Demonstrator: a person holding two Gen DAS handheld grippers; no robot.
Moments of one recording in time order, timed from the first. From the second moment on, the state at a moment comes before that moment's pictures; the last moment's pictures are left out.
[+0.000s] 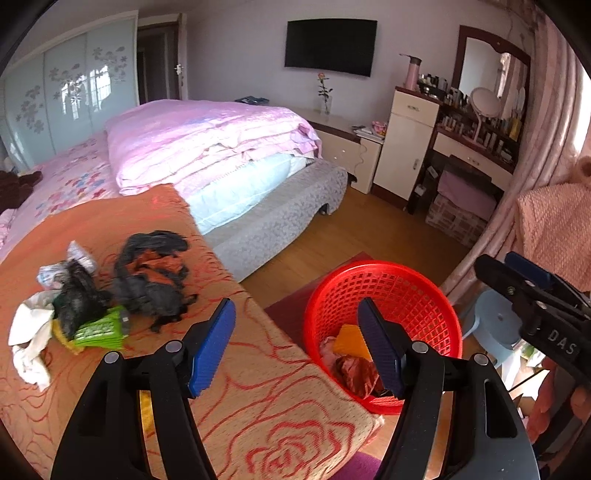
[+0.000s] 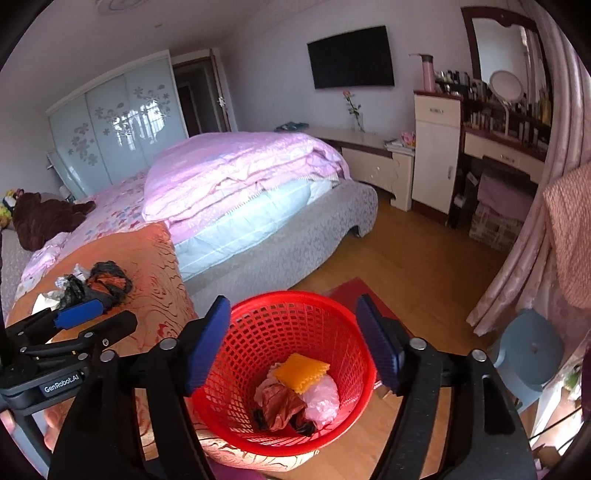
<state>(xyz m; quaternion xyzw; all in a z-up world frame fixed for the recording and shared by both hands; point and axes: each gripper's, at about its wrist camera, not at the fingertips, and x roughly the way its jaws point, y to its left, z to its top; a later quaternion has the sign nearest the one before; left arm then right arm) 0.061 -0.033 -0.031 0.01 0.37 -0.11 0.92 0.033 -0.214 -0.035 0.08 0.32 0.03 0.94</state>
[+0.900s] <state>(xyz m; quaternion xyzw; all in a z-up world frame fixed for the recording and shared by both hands) 0.025 0.104 -0.057 -0.03 0.42 -0.03 0.91 0.013 -0.162 -0.014 0.06 0.30 0.09 0.95</state>
